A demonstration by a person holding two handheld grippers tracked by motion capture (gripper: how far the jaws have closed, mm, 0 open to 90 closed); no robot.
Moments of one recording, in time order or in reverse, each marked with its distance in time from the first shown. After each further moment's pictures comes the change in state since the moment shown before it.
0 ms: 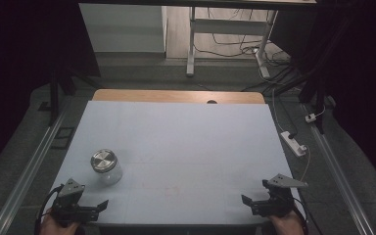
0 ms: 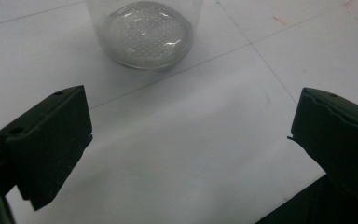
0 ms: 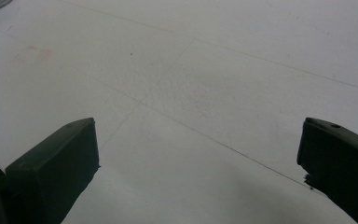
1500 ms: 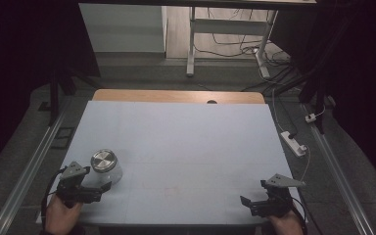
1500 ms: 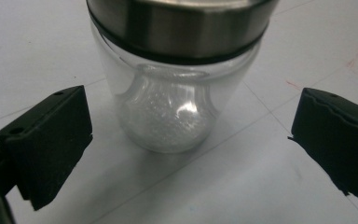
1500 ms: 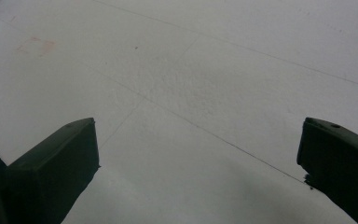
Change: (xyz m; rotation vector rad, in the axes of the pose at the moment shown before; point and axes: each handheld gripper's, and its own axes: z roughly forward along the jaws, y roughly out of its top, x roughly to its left) left arm 0.028 0.036 0.022 -0.120 -0.046 0.049; right arm 0.001 0.001 0.002 0.023 0.017 -0.018
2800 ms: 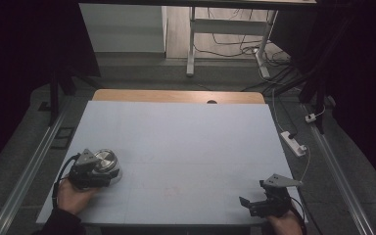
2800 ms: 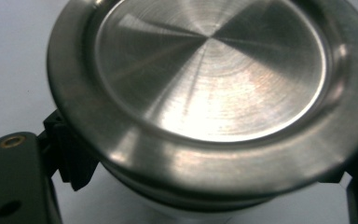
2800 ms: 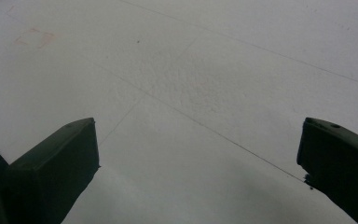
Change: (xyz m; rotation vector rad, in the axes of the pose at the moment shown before) left arm 0.006 0.029 0.028 0.036 0.023 0.091; right arm 0.002 0.001 0.003 0.023 0.000 -0.023
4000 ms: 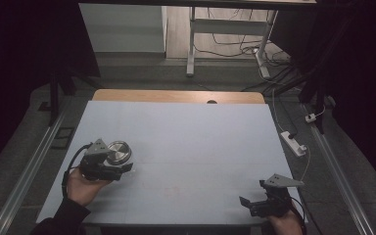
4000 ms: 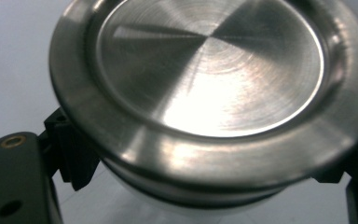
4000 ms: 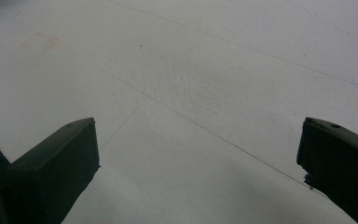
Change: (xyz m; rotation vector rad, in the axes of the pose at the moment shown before) left arm -0.028 0.054 -0.003 -0.055 -0.150 0.094; right arm -0.001 0.000 -0.001 -0.016 0.009 0.002
